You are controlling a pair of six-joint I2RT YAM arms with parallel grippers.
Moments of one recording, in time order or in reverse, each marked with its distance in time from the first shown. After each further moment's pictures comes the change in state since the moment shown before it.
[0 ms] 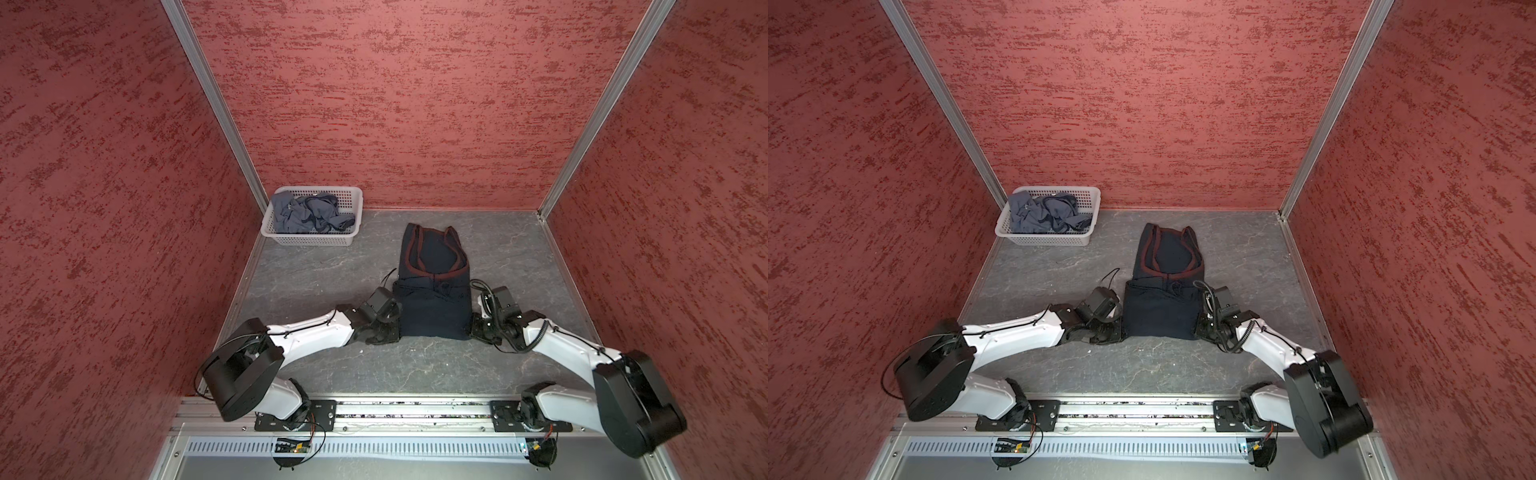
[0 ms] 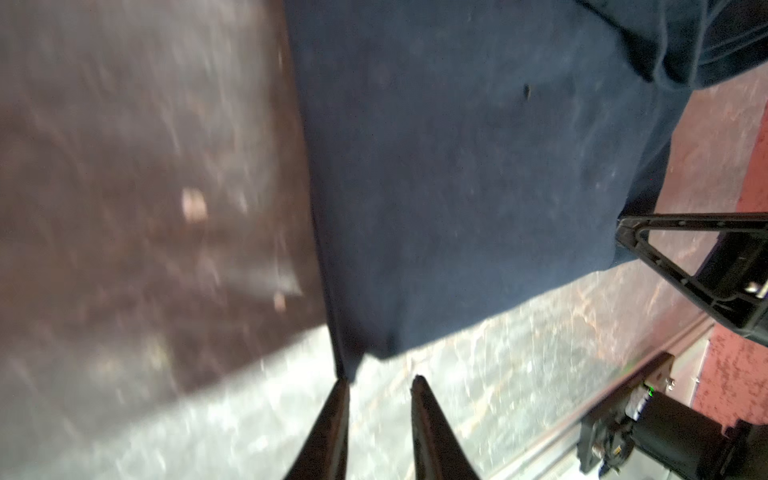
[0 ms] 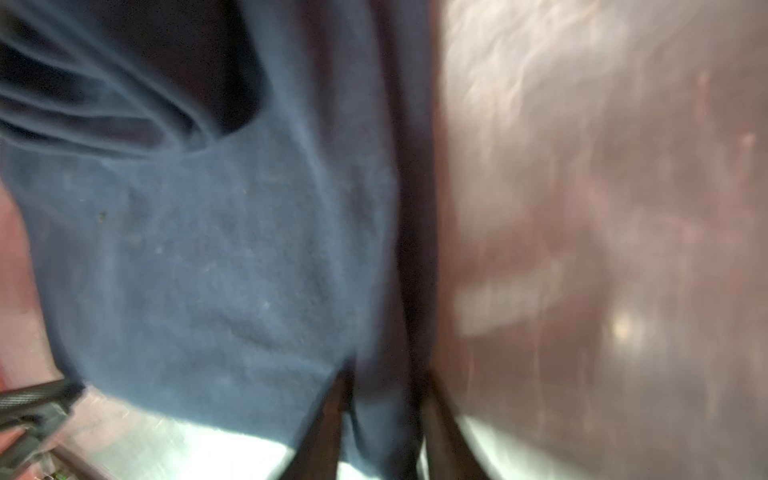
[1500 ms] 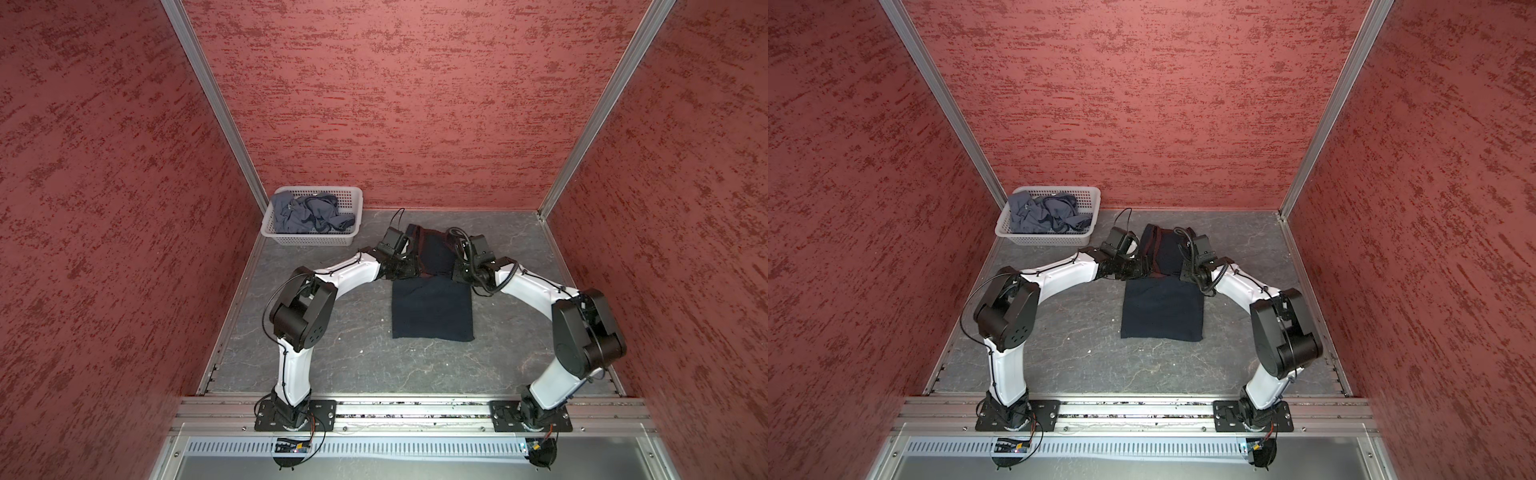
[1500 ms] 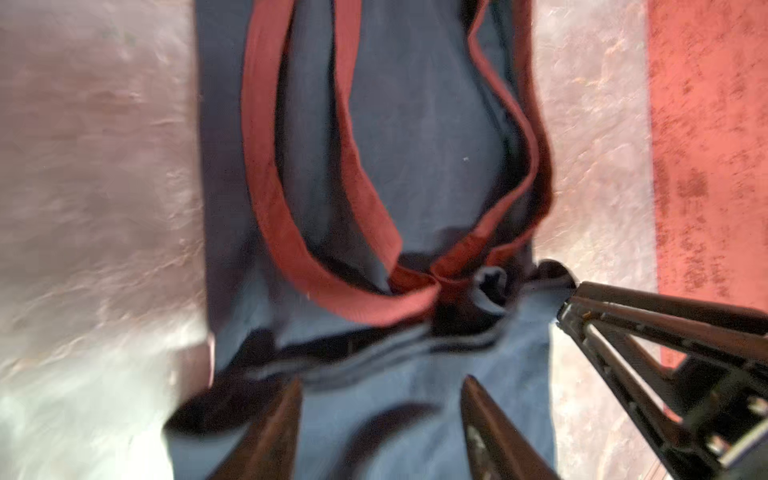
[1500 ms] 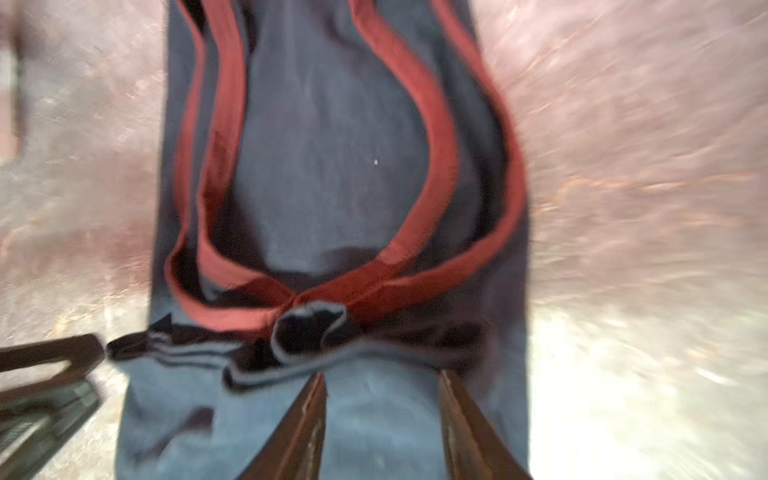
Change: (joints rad) left arm 0.252 0.496 0.658 0.018 0.042 0.249; right arm -0.006 0.440 0.565 0.050 0.259 -0.138
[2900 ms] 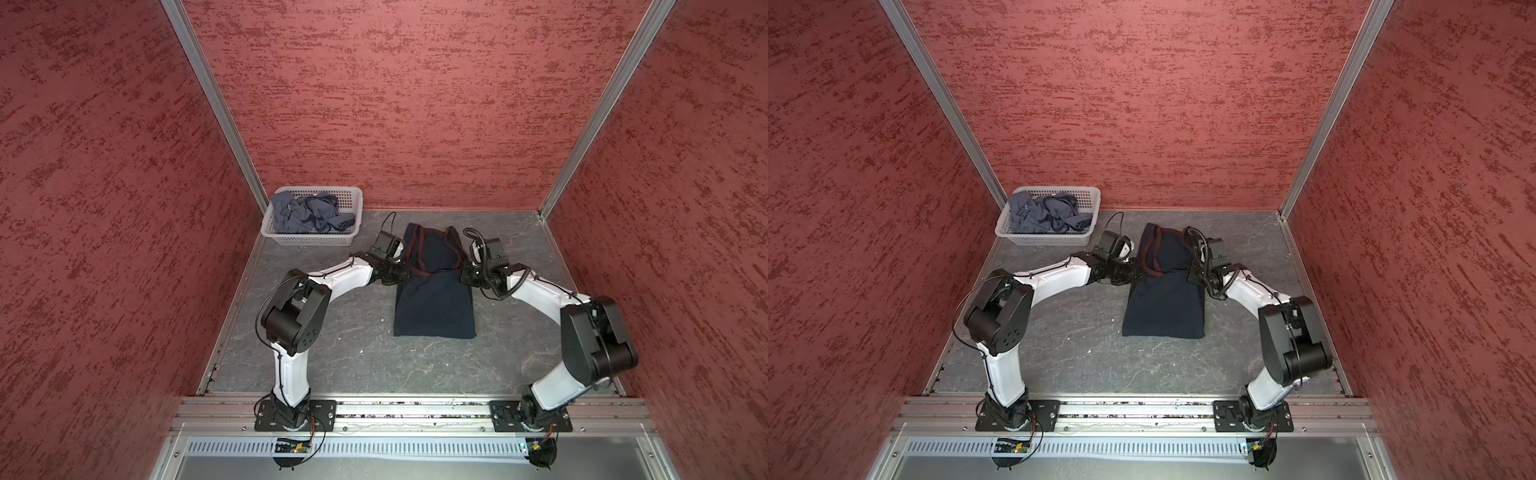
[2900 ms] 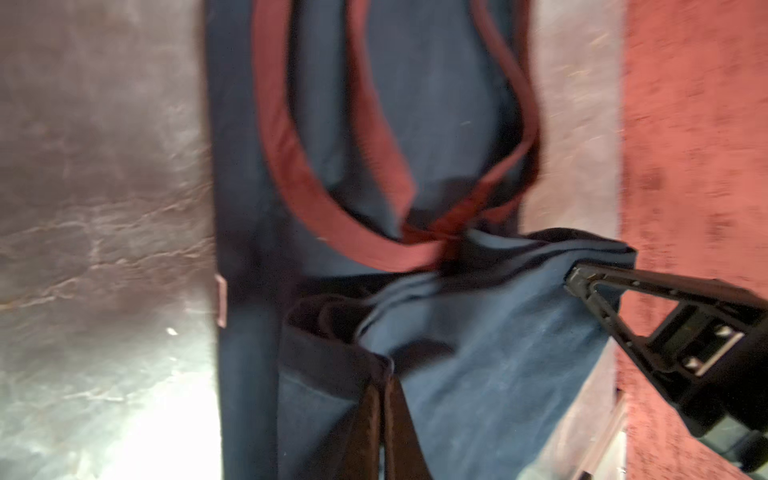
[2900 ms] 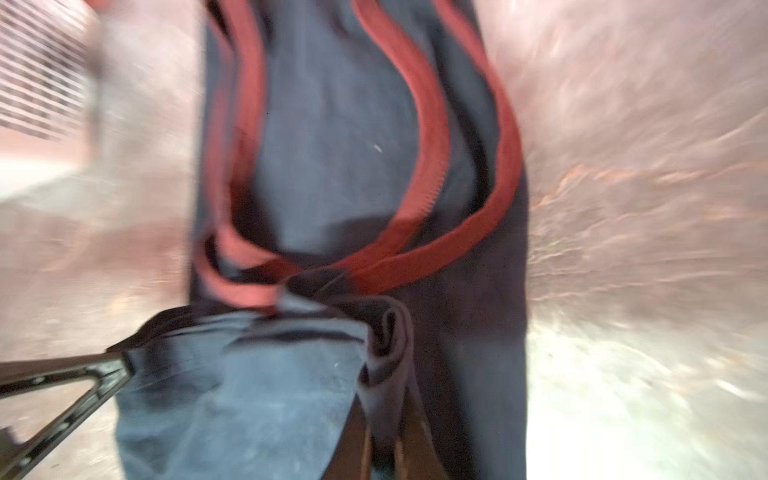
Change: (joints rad) left arm 0.027 -0.030 -0.086 0.102 0.113 -0.047; right arm -0.104 -0.061 -0.095 0.112 -0.169 -0.024
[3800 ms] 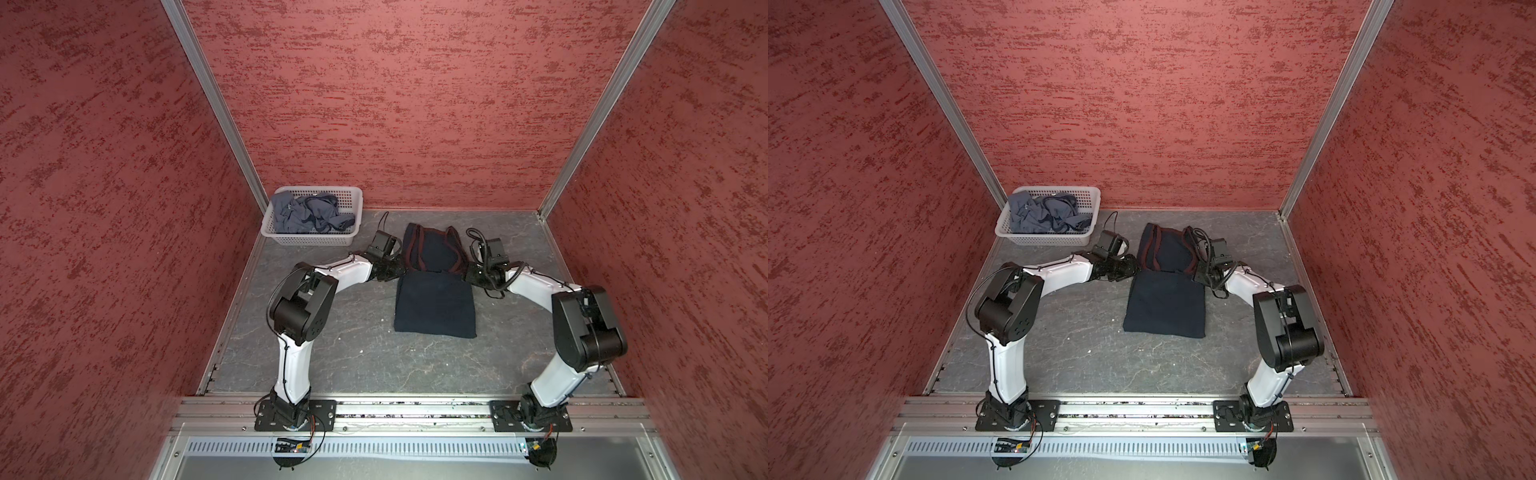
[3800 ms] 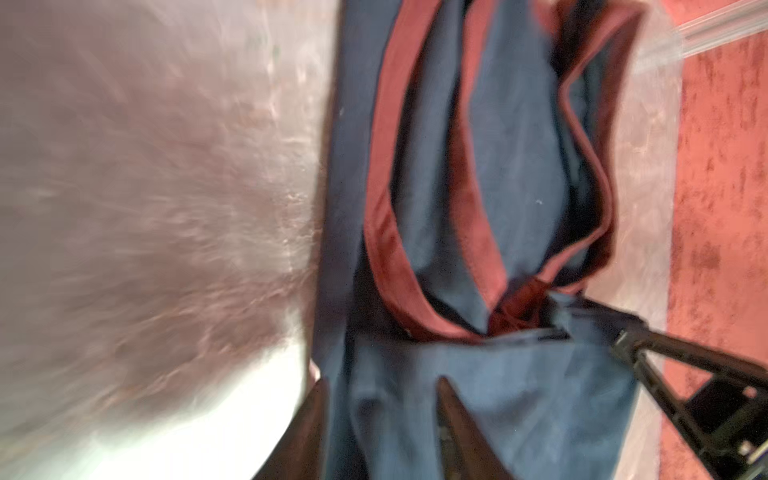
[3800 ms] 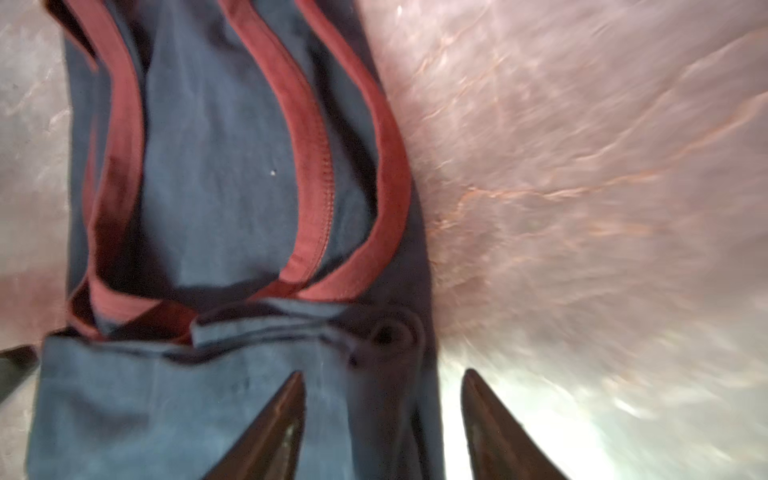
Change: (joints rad) left arm 0.053 0.074 0.022 0.018 -0.126 -0.042; right arm -0.047 0.102 0.039 -0.034 0.110 -0.015
